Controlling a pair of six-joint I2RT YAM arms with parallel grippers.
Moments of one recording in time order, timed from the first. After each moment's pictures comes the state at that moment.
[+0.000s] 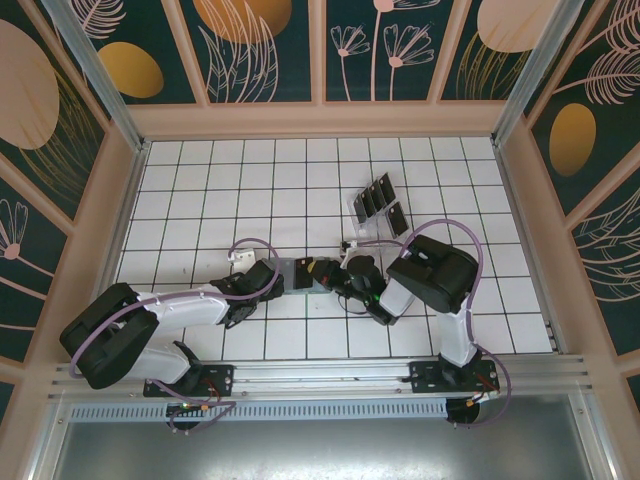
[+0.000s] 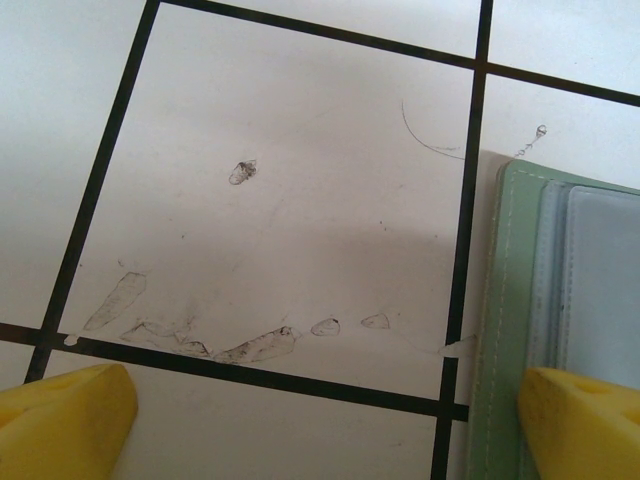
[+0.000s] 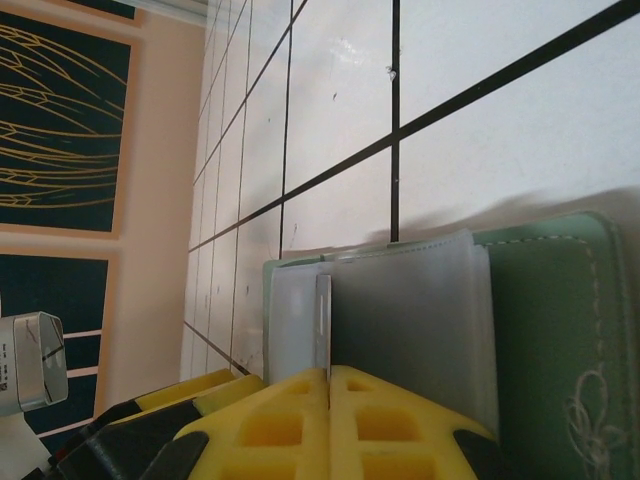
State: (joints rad) left arm -0.79 1.38 0.46 -0.16 -0.47 -0.92; right arm 0.86 1.98 0.47 1.20 -0.13 1.22
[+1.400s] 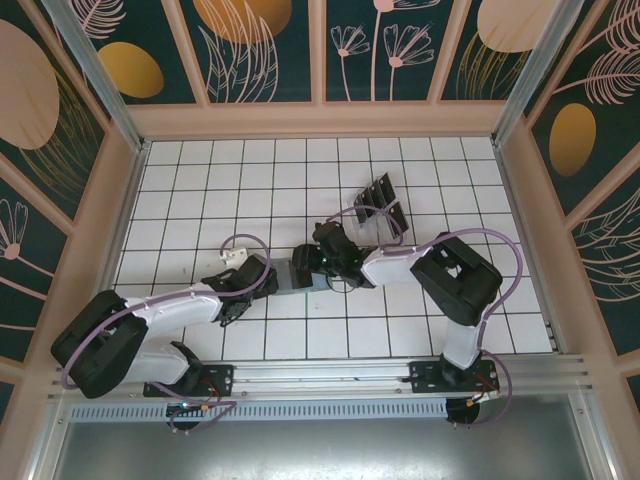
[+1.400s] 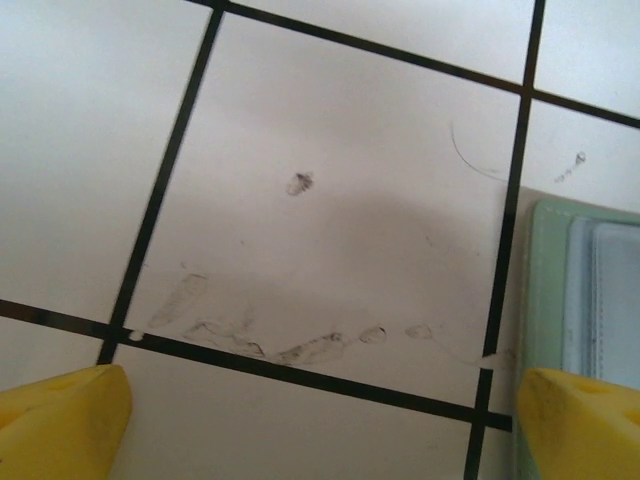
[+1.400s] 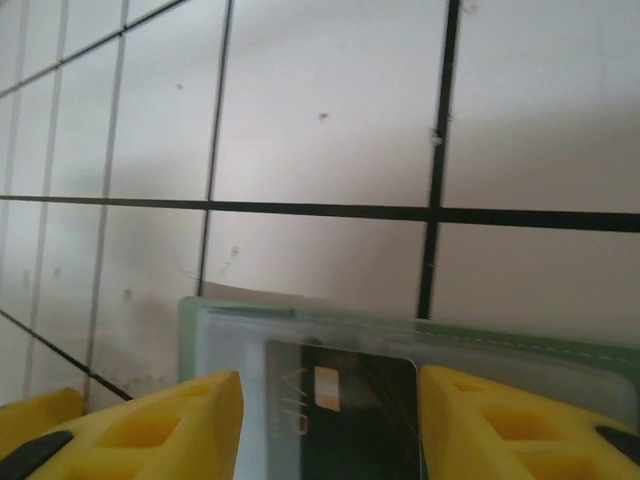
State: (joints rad) left arm -0.73 1.31 0.47 -0.24 -0.43 -0.93; right arm 0.87 1.83 0.89 0.21 -0.07 0.88
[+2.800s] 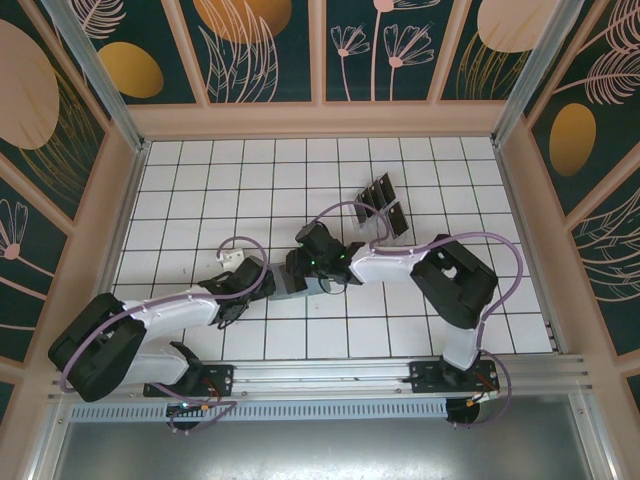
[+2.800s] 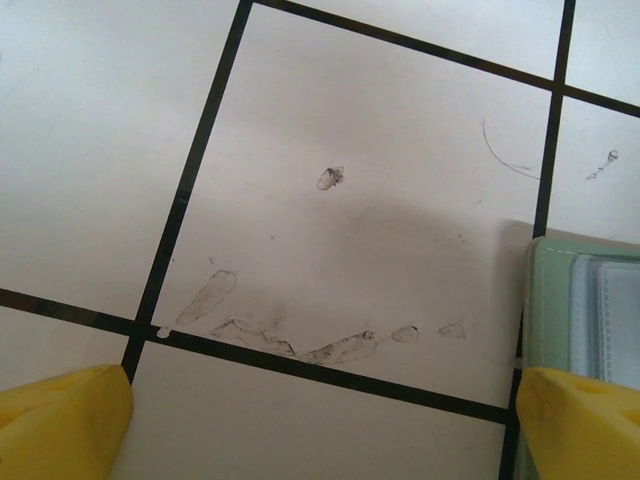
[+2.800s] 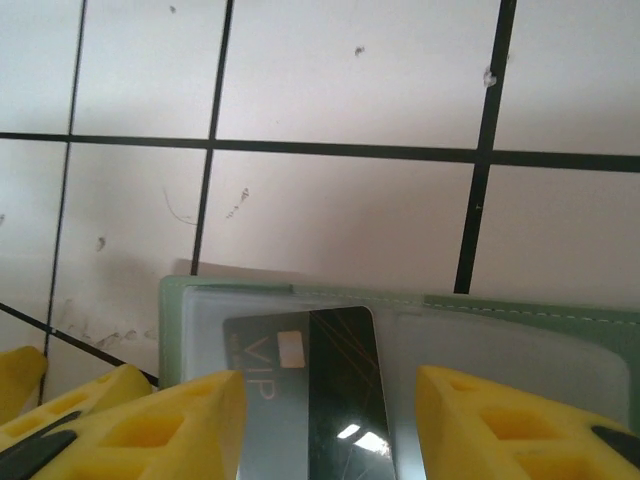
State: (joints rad) left arm -0.72 1.29 0.43 -0.20 -0.42 -0.92; right arm 0.95 1.83 1.02 -0.05 0.00 0.83
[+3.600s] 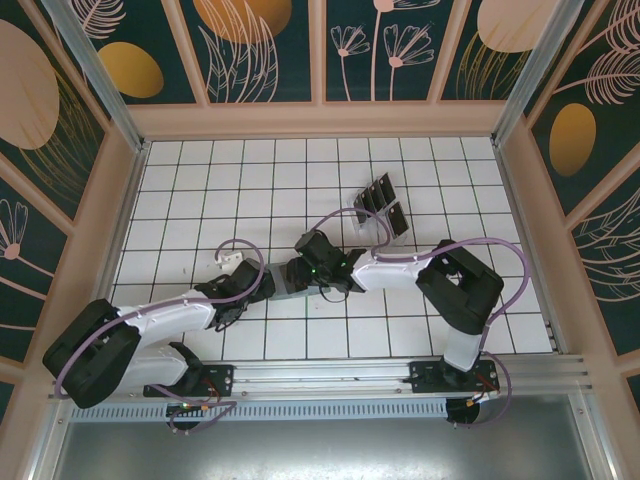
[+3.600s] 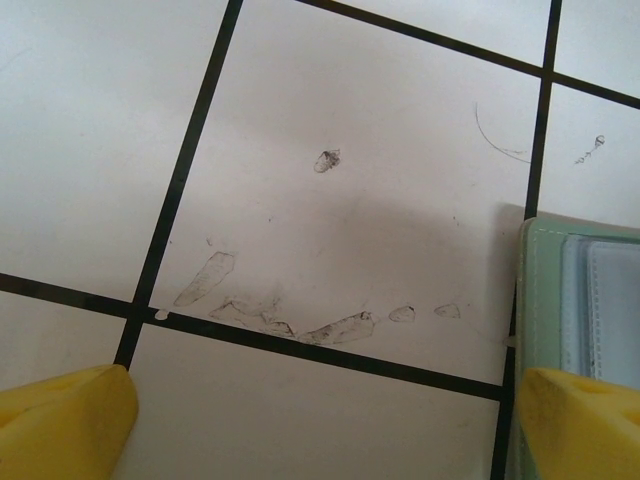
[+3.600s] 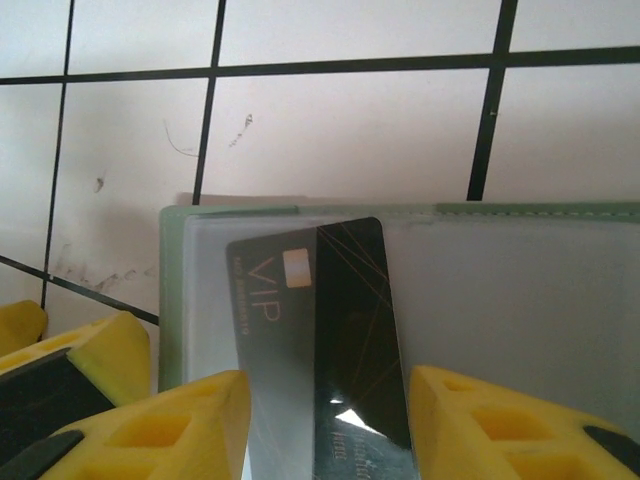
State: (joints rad) left arm -0.72 1.26 0.39 -0.18 -0.40 -0.92; right arm 0.99 1.80 0.98 -0.06 0.01 0.86
